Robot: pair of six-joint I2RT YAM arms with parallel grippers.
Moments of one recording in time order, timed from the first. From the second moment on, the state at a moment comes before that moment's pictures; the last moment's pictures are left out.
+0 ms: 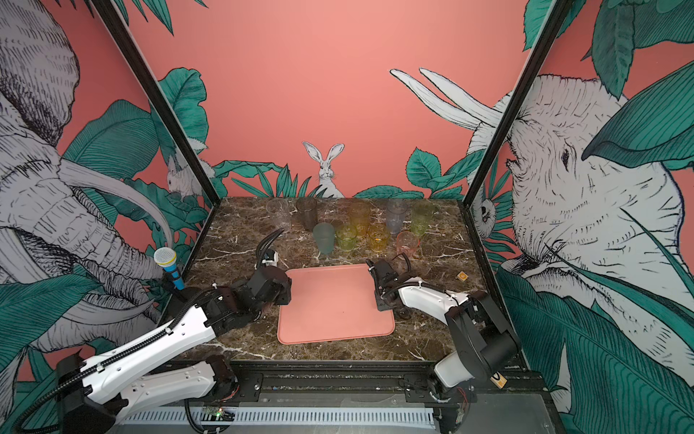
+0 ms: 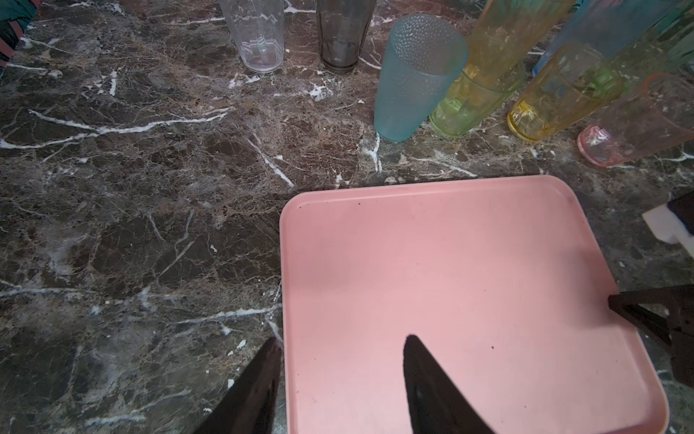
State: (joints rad) left arm -0.90 1.00 0.83 -0.70 -0.49 -0.70; right arm 0.58 1.50 0.77 -0.56 0.21 0.34
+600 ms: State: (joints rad) left arm -0.90 1.00 0.83 -0.69 -0.50 -0.70; right arm 0.58 1.47 0.75 -0.58 0.20 0.46
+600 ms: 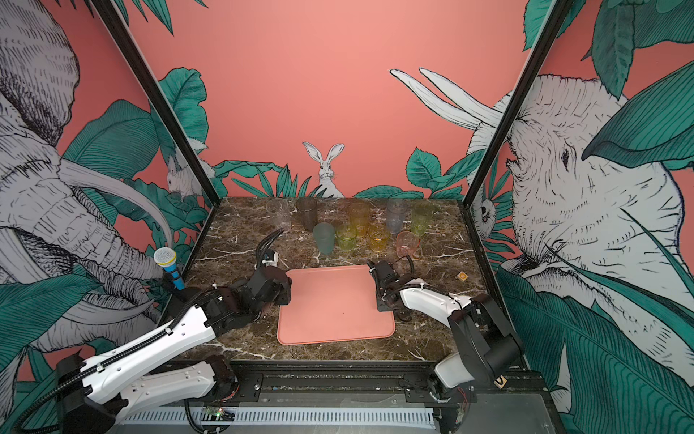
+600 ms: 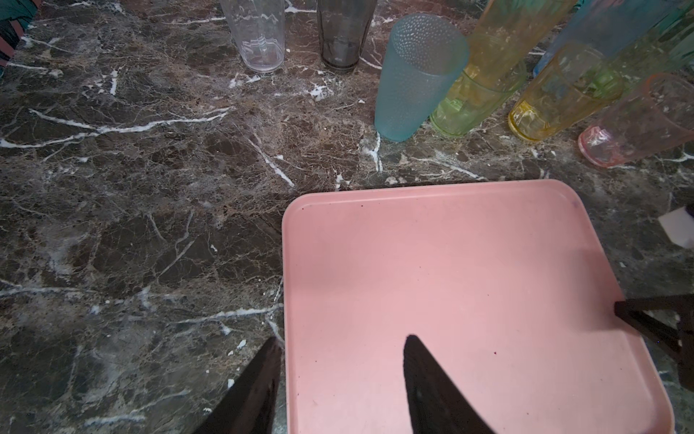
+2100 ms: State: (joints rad) left arm -0.50 1.24 1.21 -0.71 -0.34 -0.46; right arm 0.58 1.12 0.79 -0.50 0.24 0.36
